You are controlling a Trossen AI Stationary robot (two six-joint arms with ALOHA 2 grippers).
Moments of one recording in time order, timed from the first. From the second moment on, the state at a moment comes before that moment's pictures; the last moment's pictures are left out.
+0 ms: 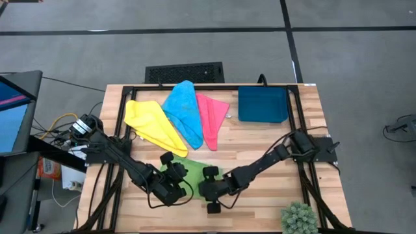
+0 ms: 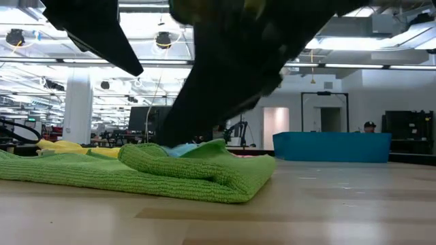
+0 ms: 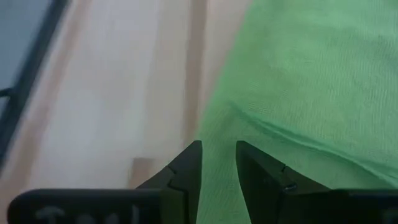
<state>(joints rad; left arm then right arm) -0.63 1.63 1.09 -0.61 -0.72 -0.84 0.46 2.15 1.43 -0.15 0.17 0.29</state>
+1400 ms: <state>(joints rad) -0.77 1.60 1.09 -0.82 -0.77 -1.35 0.44 2.20 1.42 -0.07 0.23 0.20</state>
